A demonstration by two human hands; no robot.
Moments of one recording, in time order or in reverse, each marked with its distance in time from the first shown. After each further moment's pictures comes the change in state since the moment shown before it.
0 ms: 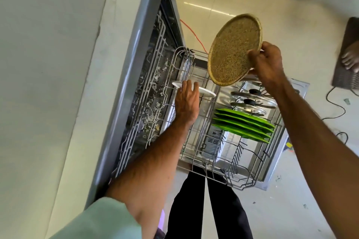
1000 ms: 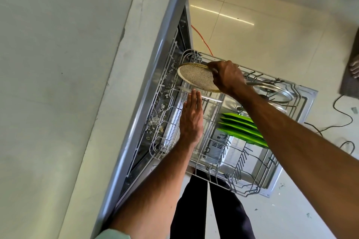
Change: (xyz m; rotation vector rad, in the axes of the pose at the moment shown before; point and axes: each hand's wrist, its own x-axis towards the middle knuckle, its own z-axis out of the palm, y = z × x) left_hand -0.043 -0.009 0.029 -0.224 0.052 -0.028; right_hand 0.008 0.007 0.110 -0.791 -0.296 -0.429
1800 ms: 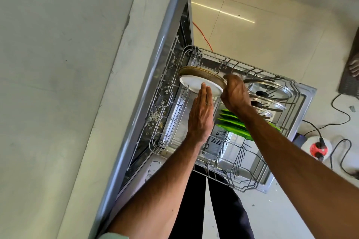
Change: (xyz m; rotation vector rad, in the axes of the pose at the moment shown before) left_hand -0.006 0.034 -0.009 -0.040 0.019 0.047; right_hand -0.067 0.029 0.041 0.042 0.165 0.075
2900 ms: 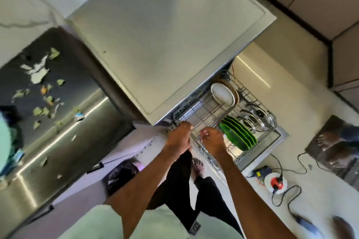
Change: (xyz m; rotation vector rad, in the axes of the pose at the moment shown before) left_hand -0.360 0.040 -0.160 -0.245 0.129 -0.299; right_hand -0.303 -0.156 -0.096 0.206 -0.408 -0.053
